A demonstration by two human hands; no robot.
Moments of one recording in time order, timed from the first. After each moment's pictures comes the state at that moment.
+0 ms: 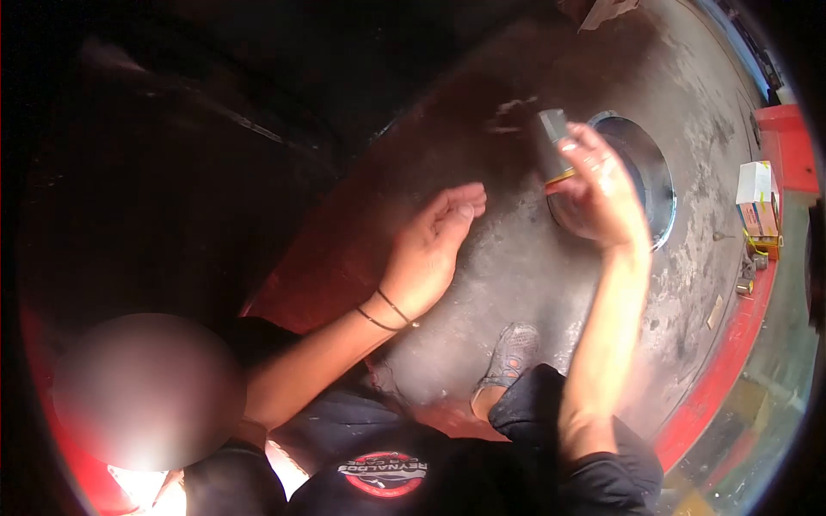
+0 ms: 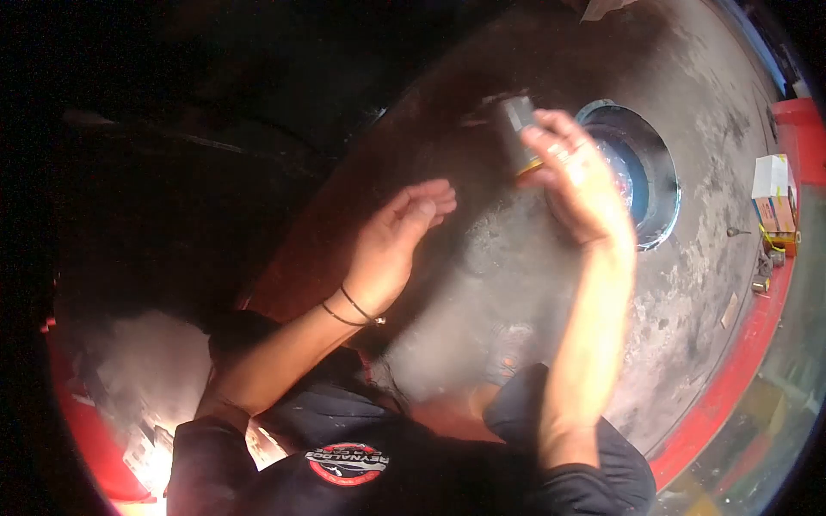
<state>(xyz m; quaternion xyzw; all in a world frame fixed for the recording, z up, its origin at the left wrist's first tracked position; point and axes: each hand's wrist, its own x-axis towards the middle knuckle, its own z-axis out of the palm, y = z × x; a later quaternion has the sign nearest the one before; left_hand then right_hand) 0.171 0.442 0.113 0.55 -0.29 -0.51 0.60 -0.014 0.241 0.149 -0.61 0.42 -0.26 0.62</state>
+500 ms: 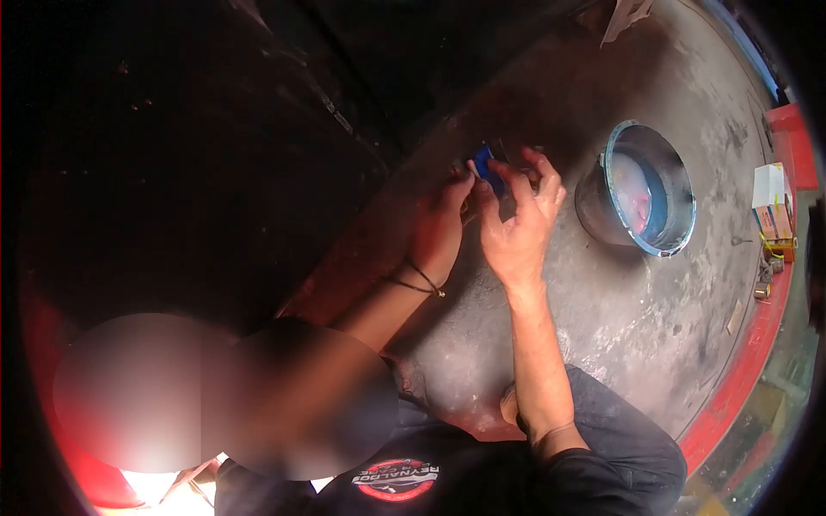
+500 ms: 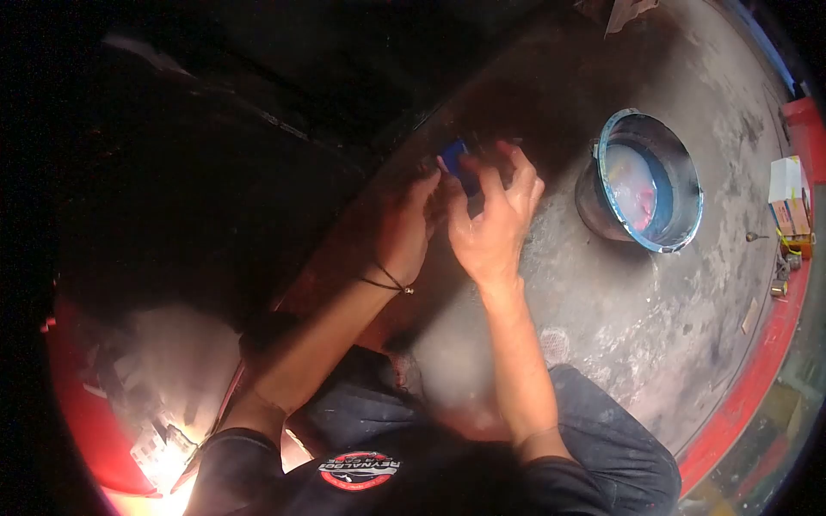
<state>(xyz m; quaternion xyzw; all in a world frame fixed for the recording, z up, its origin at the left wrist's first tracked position) 0.222 0.426 0.088 0.56 -0.12 -0.50 0.65 0.109 0.366 0.088 -0.77 0.41 -0.44 0.20</state>
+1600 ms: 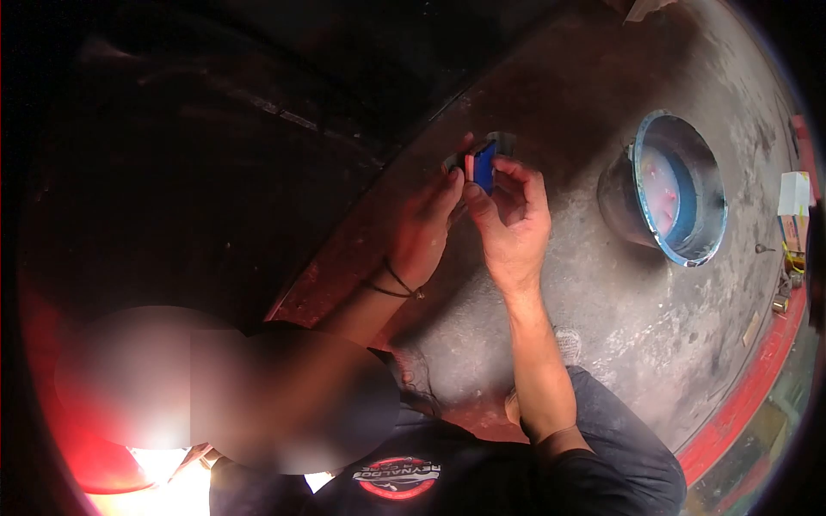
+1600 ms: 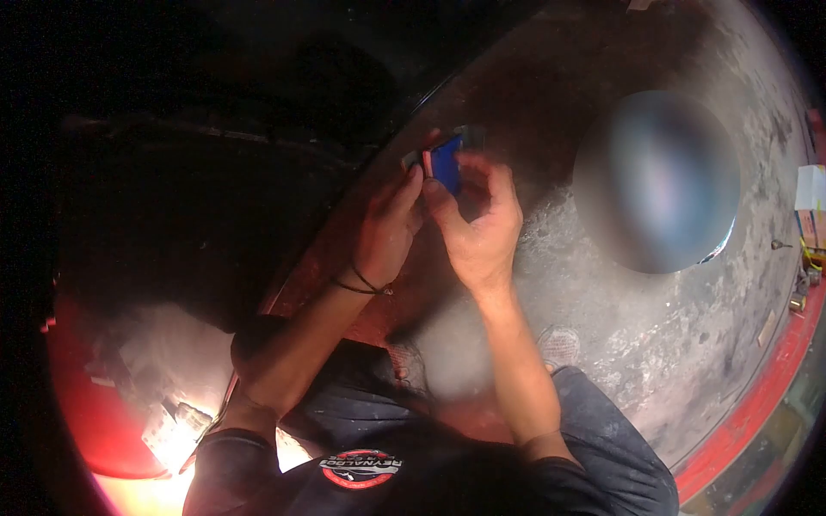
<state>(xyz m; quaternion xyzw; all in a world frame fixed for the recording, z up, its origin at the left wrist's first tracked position) 0.239 0.440 0.081 0.49 -0.23 -0.54 0.65 0.123 0.377 0.047 -0.52 0.35 -0.48 0.61</state>
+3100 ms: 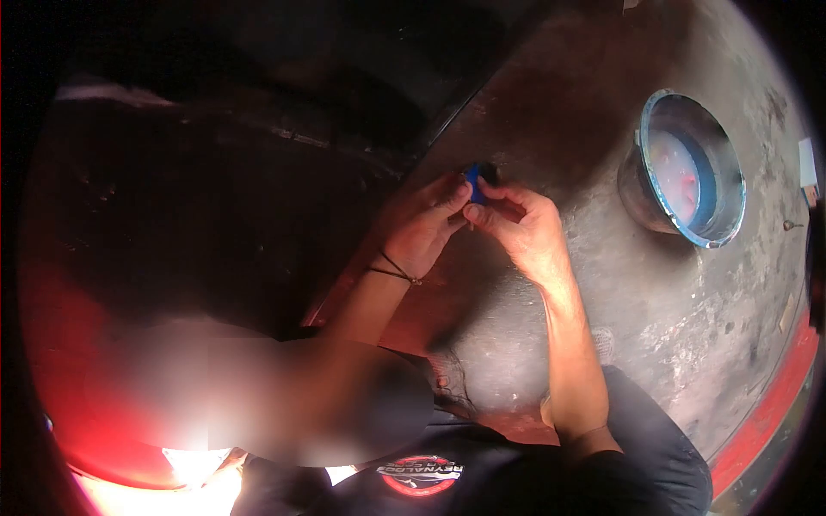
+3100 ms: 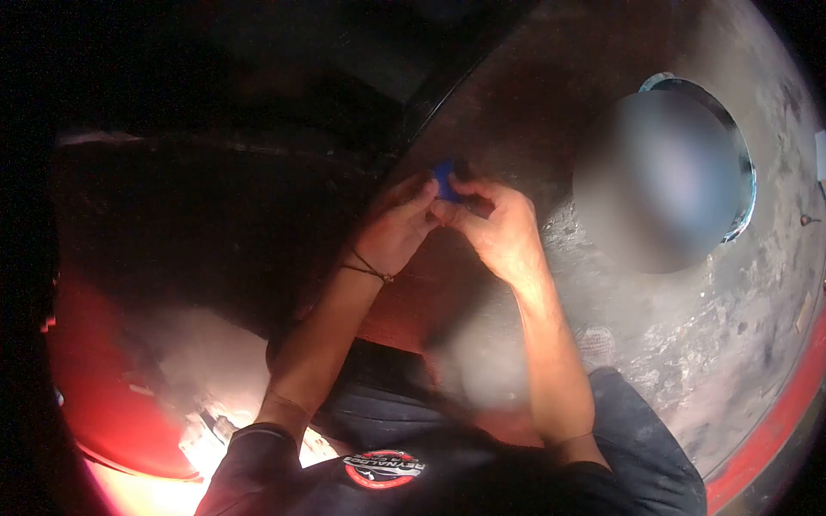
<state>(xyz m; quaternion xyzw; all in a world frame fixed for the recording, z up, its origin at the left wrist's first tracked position) 0.280 0.452 0.064 0.48 -0.18 -0.63 0.58 0.097 0.368 0.048 -0.51 0.36 -0.28 0.73</state>
